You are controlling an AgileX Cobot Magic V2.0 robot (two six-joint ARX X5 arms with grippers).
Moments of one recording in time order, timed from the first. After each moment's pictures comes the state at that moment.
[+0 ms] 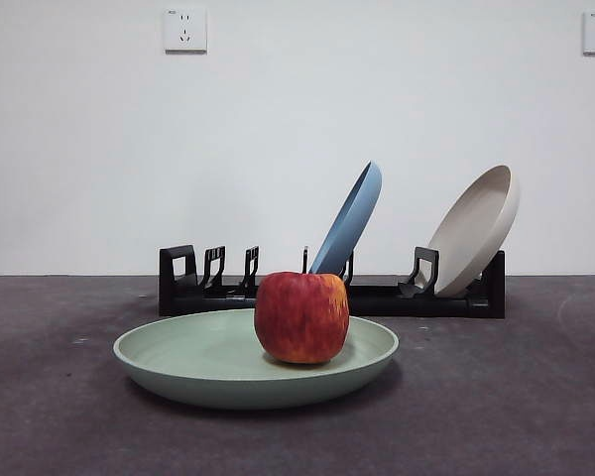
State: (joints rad) left arm -0.52 0.89 1.33 -0.36 -0.05 0.13; right arm 0.75 0.70 0.91 -1.13 -0.21 0.13
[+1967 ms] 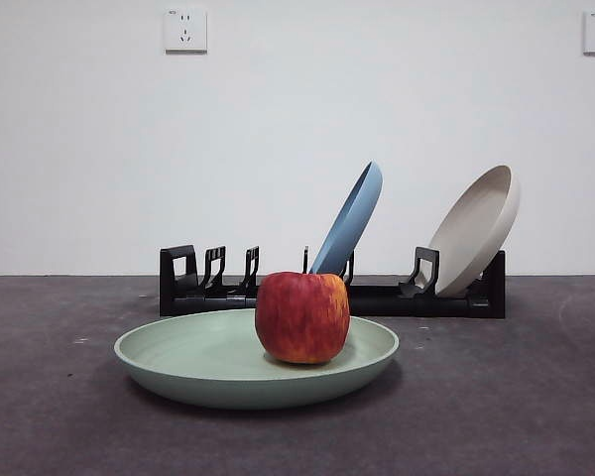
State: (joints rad) left arm 0.00 0.00 0.02 -0.19 -0.05 -0.07; right arm 0.75 0.70 0.91 -1.13 -0.21 0.13
